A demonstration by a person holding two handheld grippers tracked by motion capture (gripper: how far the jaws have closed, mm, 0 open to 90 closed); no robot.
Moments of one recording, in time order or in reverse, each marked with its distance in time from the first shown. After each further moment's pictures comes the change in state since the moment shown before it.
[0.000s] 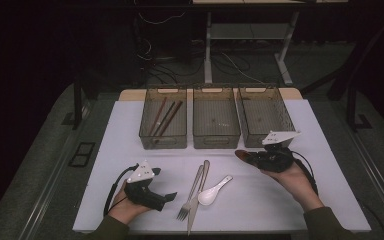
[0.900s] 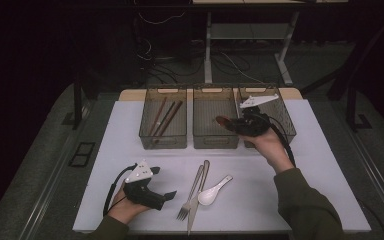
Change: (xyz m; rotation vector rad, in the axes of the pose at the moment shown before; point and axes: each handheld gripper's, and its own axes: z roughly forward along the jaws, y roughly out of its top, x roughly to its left) left arm 0.001 0.000 -0.001 -0.026 0.005 -0.002; right arm -0.012 0.098 0.037 -0.071 -0.050 -0.004
